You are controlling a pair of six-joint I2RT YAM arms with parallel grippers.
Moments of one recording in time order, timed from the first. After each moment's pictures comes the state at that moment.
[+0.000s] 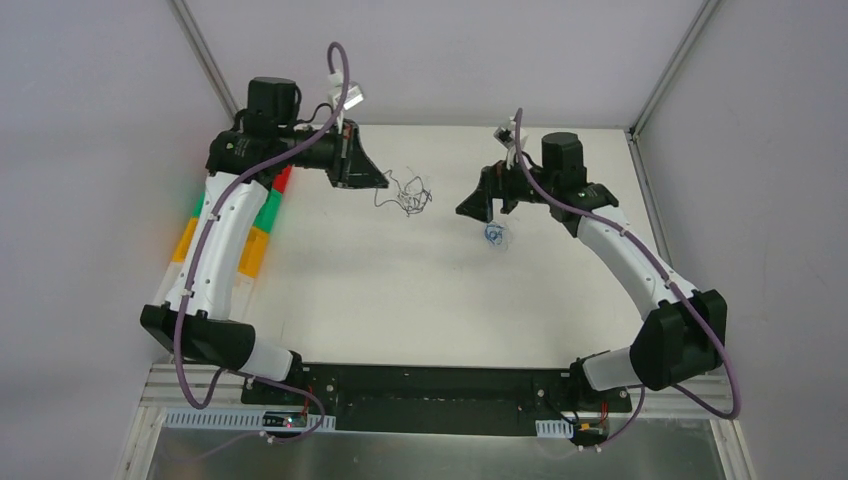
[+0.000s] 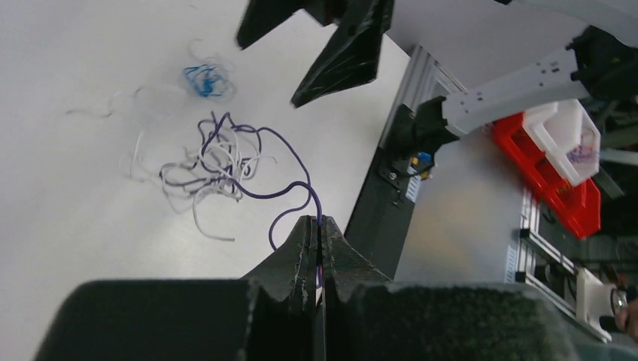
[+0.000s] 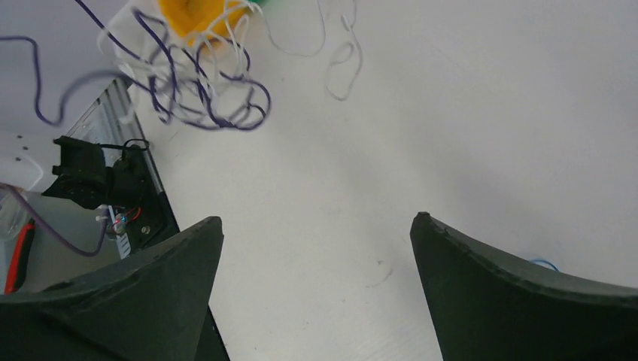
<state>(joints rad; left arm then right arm) -0.18 1.43 1.75 -0.95 1.01 -0.01 0.33 1.42 1.21 -0.34 -0.73 0.09</state>
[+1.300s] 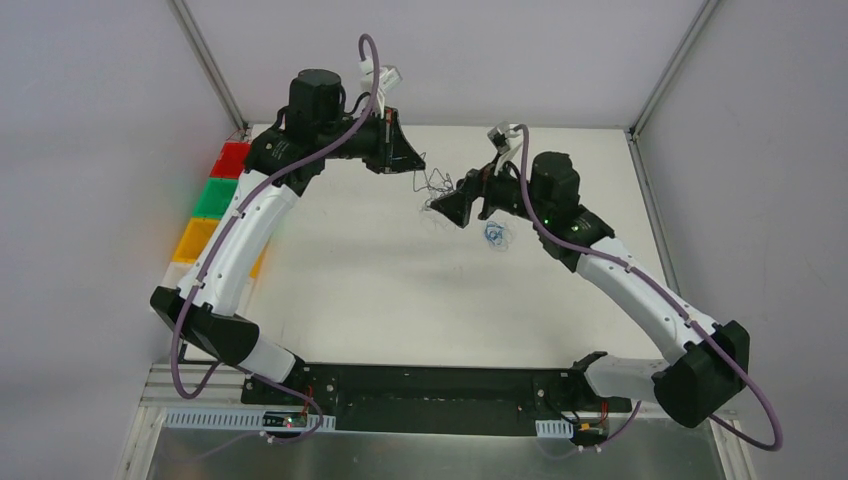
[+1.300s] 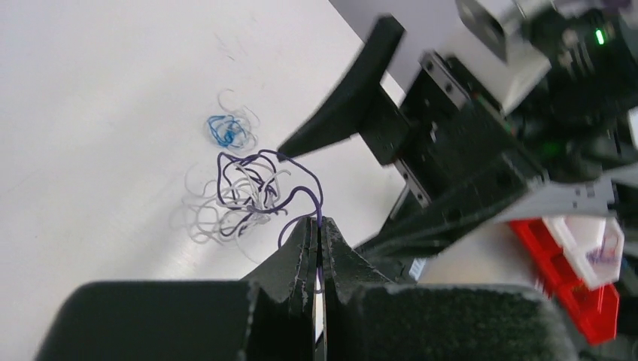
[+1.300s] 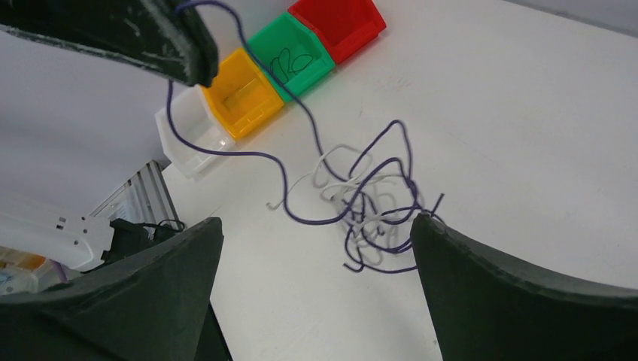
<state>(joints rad) -0.45 1.50 1.80 -0.71 0.69 -0.28 0.56 1.24 1.09 -0.02 -0.50 0.32</state>
